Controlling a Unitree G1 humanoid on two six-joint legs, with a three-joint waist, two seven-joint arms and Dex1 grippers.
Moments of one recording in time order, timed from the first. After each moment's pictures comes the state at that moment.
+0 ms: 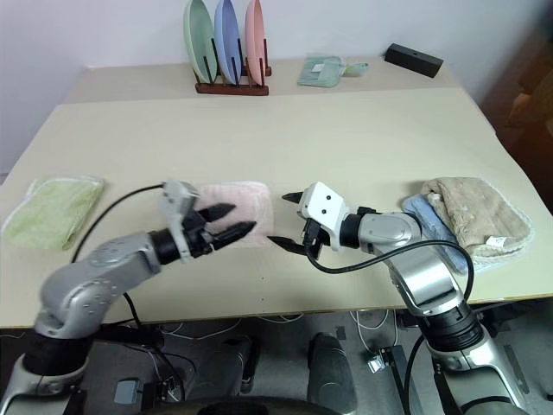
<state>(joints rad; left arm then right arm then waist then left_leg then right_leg) -0.18 0.55 0.11 -0.54 -0.90 0.84 -0.41 -0.37 -0.59 0.20 -0.35 0.26 0.45 0.83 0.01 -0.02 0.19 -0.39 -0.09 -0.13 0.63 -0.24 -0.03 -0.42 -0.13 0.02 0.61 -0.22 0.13</state>
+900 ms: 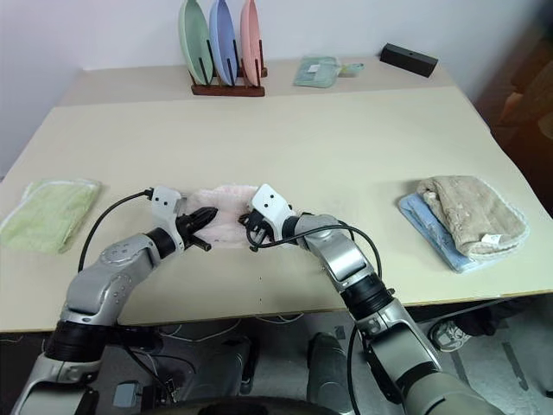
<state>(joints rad) -0.21 0.44 -0.02 -0.13 -0.44 0.51 -0.39 -0.54 -0.23 0.39 0.14 0.10 0.41 0.67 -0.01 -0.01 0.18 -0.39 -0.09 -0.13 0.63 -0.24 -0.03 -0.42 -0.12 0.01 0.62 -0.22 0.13</state>
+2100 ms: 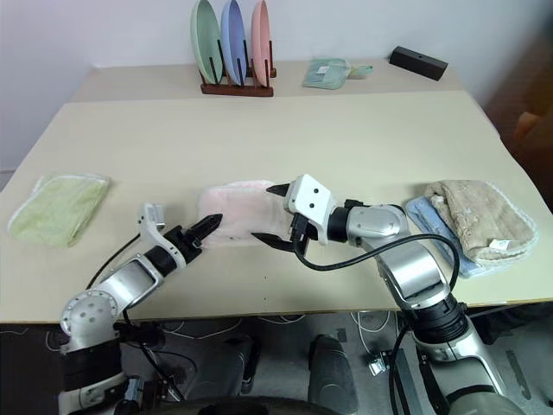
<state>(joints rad) -0.13 0.12 0.35 -0.27 -1.08 1.02 -0.01 -0.43 -0.52 0.22 -0.37 0.25 0.47 0.85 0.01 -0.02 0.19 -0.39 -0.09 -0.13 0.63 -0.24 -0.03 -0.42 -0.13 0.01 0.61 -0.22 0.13</state>
